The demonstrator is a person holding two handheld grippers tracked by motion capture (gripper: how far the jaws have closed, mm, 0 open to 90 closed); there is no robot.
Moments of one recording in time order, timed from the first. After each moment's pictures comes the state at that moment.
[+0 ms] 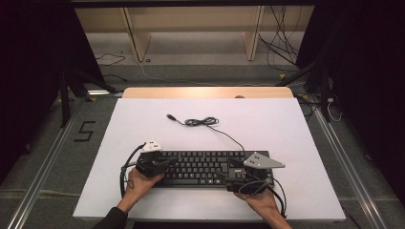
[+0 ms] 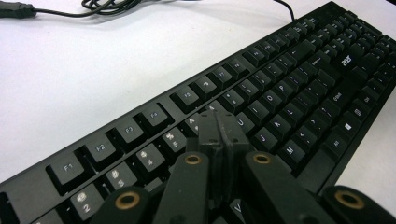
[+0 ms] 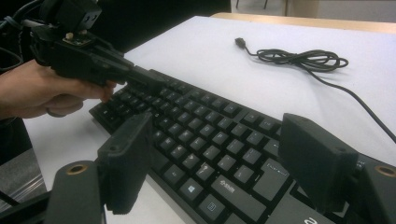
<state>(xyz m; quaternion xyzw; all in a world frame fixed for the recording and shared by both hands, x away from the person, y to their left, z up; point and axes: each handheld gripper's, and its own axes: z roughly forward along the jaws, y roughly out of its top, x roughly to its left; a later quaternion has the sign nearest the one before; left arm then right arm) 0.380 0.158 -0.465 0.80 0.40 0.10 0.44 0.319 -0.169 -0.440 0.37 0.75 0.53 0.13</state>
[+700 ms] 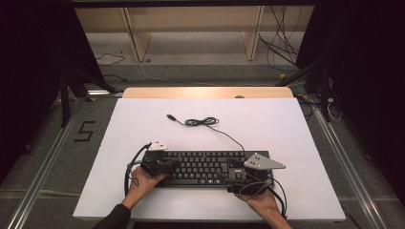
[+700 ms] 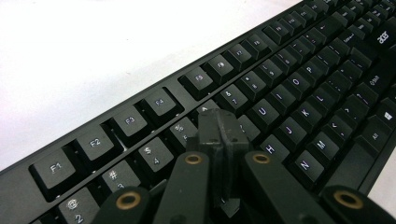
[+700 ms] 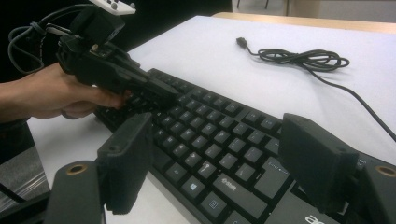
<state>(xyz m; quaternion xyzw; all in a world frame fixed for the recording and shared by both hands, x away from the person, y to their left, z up) 0.391 0.151 -0.480 0.82 0.41 0.09 0.40 0.316 -0.170 -0.440 0.37 0.76 0.53 0.13</state>
